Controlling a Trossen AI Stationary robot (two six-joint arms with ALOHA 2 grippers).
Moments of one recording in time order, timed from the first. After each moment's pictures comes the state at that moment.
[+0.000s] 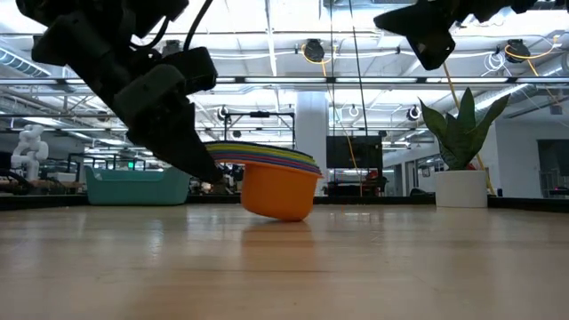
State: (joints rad) left arm -0.31 1.62 0.70 0.08 -0.36 -0.46; right arm 0.48 1.23 0.57 0.39 0.31 0.43
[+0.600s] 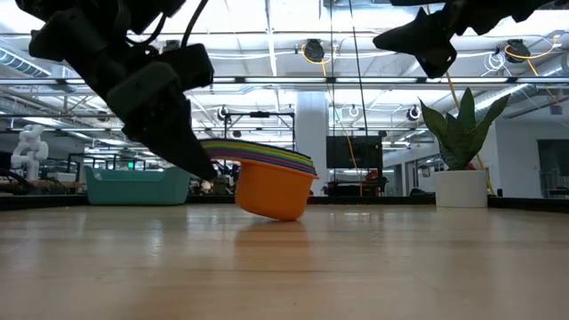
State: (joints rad) left arm -0.32 1.59 0.70 0.03 -0.37 -0.45; right arm 0.48 1.23 0.57 0.32 0.37 0.44
